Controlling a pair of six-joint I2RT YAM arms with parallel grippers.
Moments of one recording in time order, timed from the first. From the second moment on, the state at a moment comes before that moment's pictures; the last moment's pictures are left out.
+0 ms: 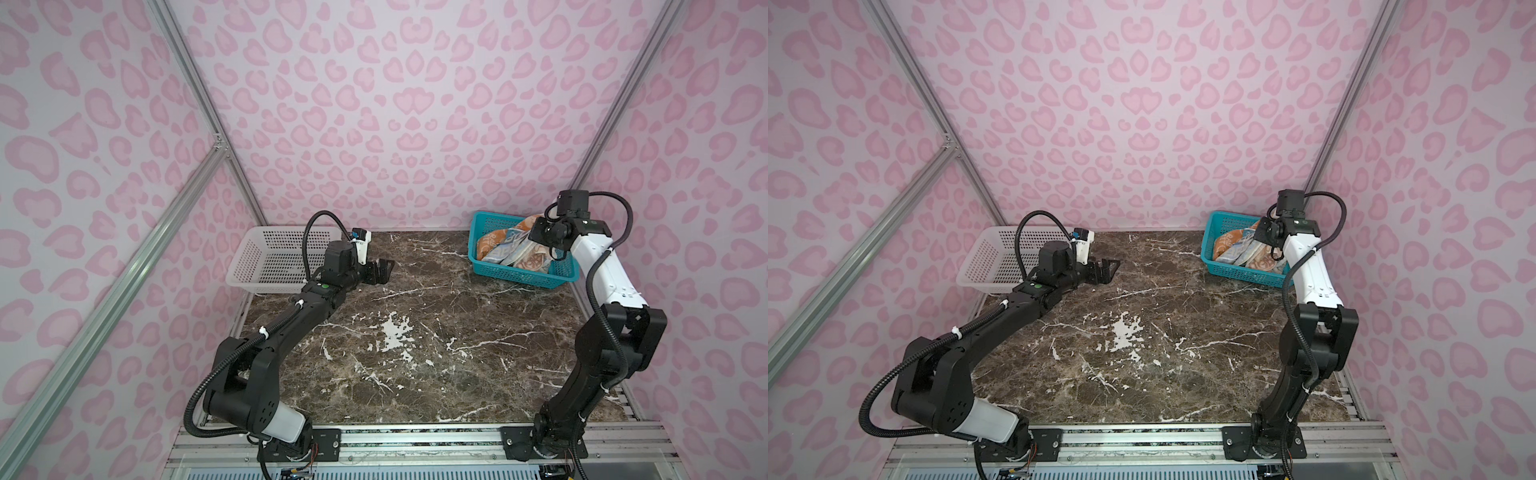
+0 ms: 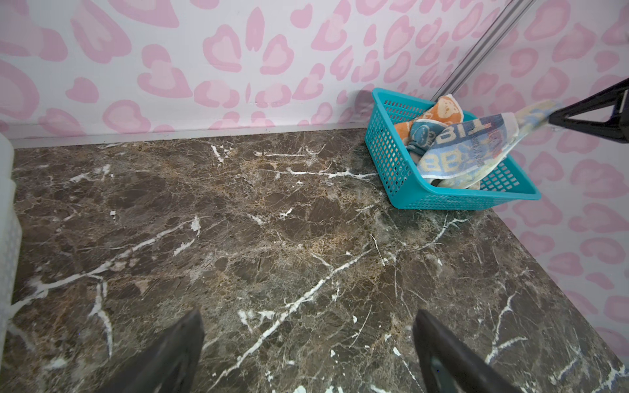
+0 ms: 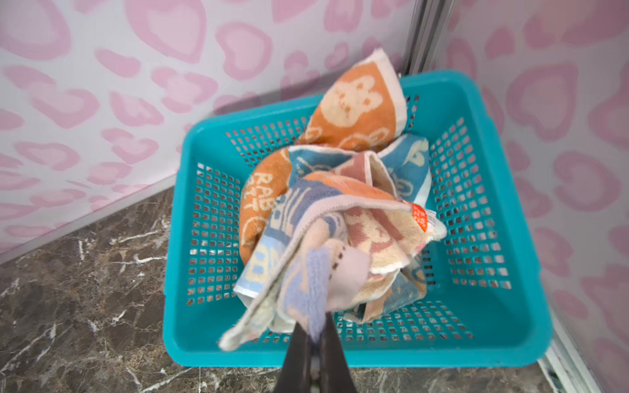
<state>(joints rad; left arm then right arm) -0.36 1.51 1.05 0.02 0.27 -0.24 -0.13 1.81 1.80 -0.75 -0.01 0.28</state>
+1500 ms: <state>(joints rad) -0.36 1.32 1.10 -0.06 0.31 -0.15 0.47 1.53 2.28 -0.82 -0.15 -0.09</state>
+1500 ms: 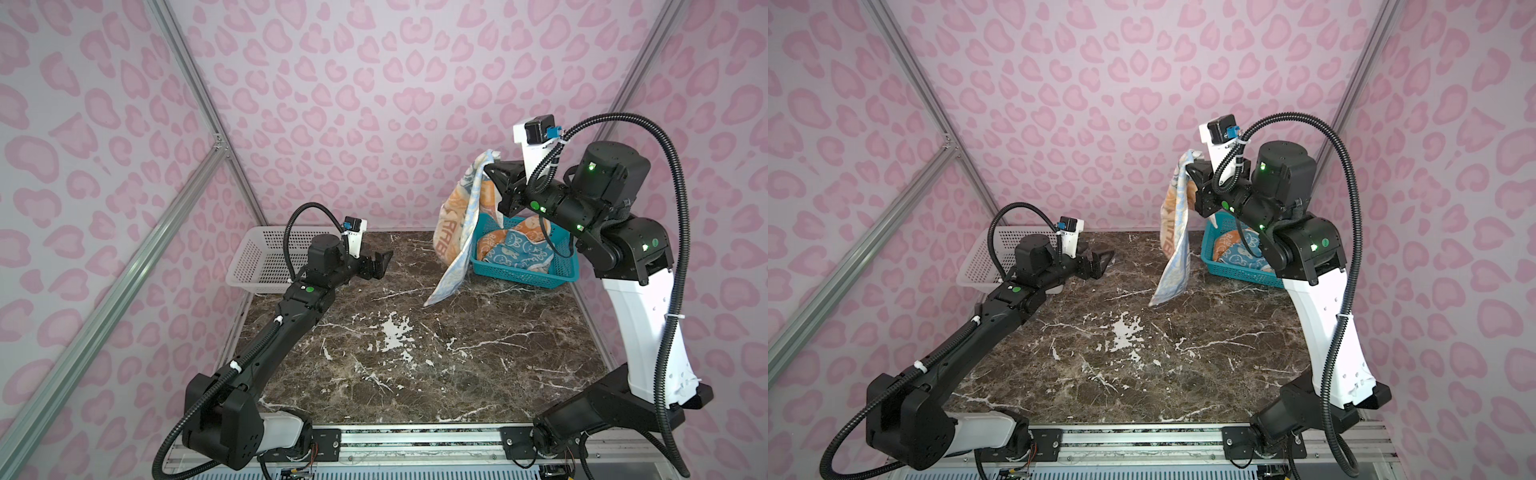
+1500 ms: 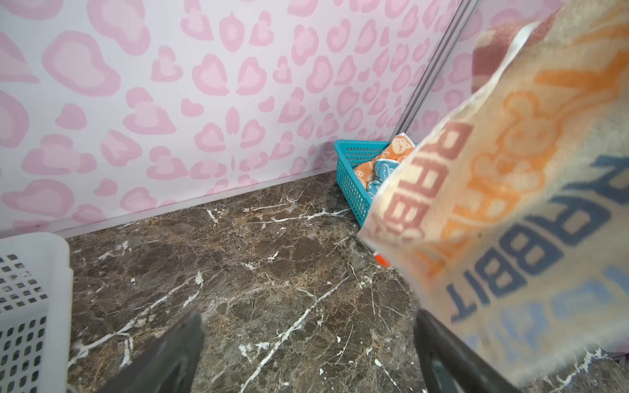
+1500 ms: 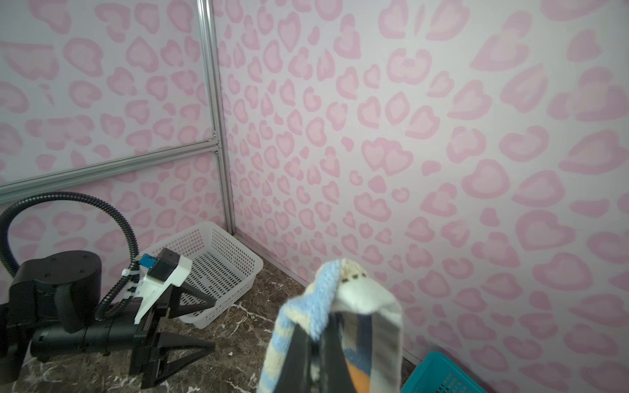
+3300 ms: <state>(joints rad) -0.32 1.27 0.92 -0.34 0.25 0.43 0.96 1.53 0.96 -0.60 -0.06 0.20</state>
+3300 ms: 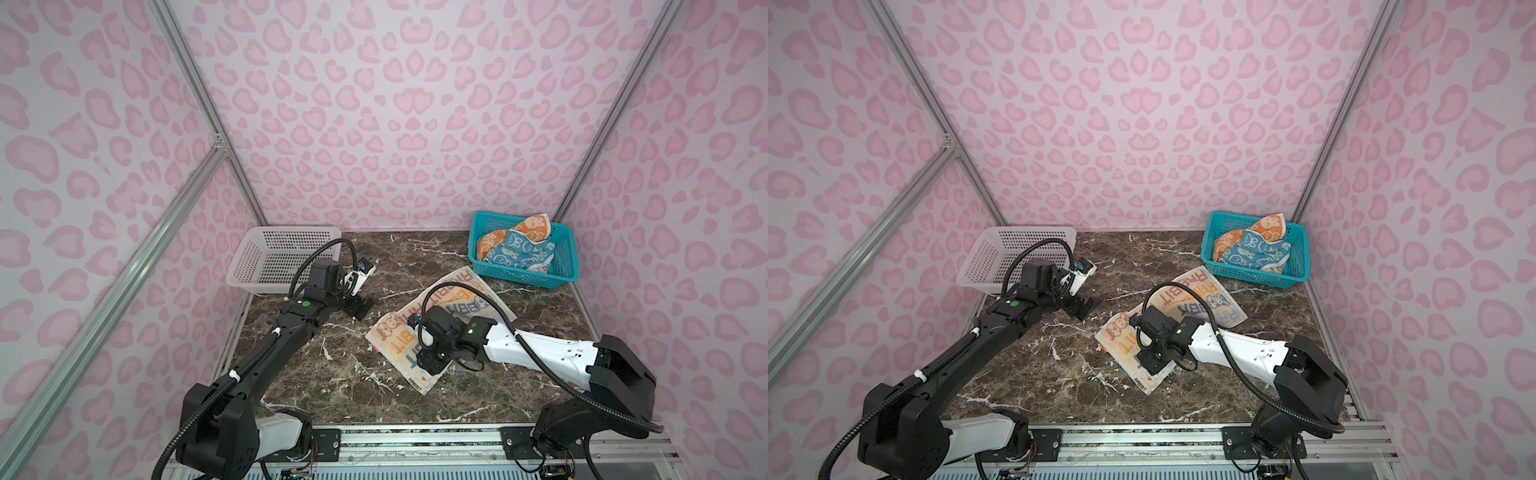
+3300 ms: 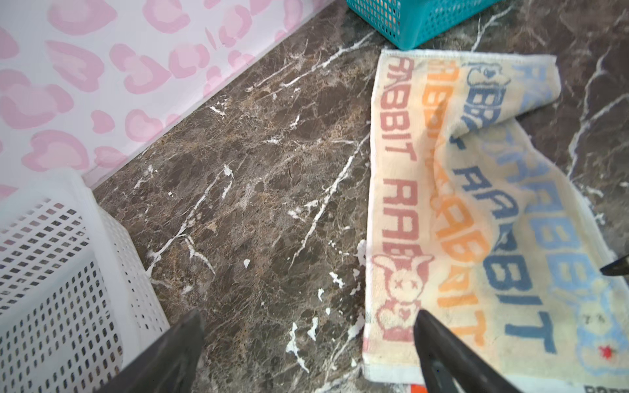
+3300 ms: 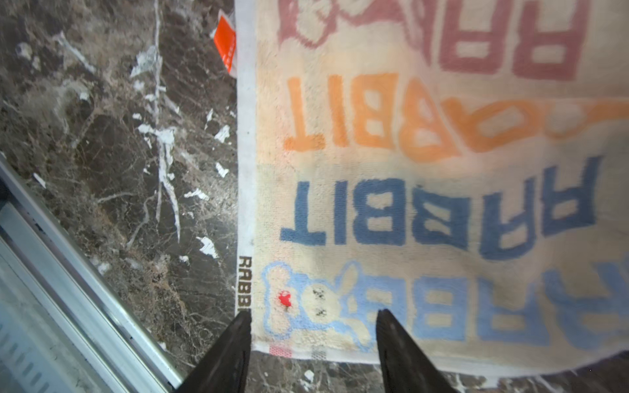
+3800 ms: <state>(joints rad) -0.28 1.31 0.88 -0.35 0.23 0.53 1.05 1.65 0.92 -0.59 -0.06 0.14</state>
